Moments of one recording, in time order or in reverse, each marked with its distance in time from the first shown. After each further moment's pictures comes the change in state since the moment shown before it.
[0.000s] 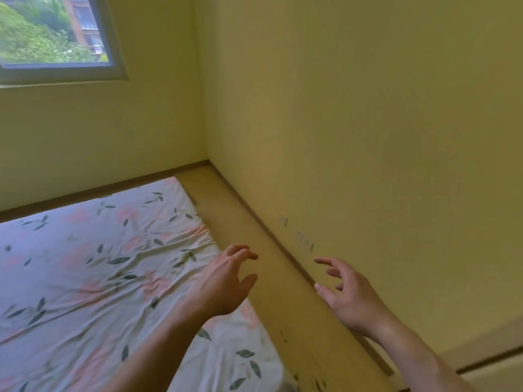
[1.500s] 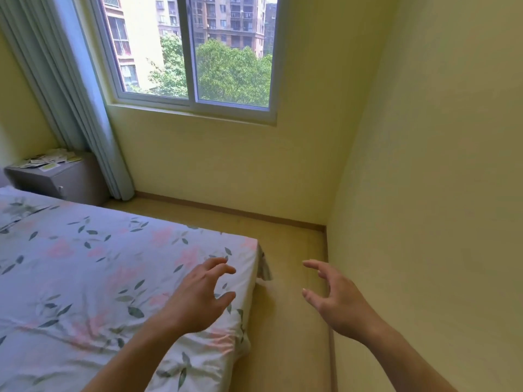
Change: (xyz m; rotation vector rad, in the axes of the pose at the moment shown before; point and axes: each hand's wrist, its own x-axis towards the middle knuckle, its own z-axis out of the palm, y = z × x) left_hand 0.508 -0.135 -0.137 0.054 0.440 -0.690; right_hand 0.770 -0.151 -0.036 -0.161 -0.589 -0.628
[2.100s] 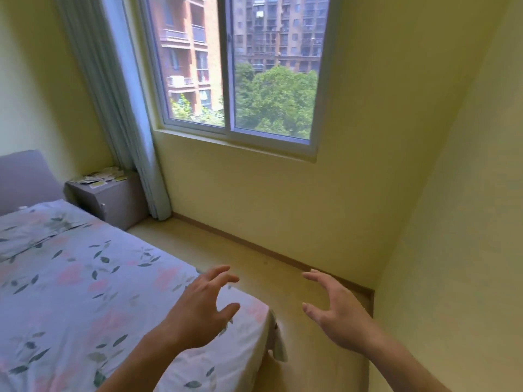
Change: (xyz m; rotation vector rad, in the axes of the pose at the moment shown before) left_hand 0.332 0.044 -0.005 -0.009 0.170 -0.215; right_hand 0.387 0.078 -0.128 -0.018 -0.223 -0.204
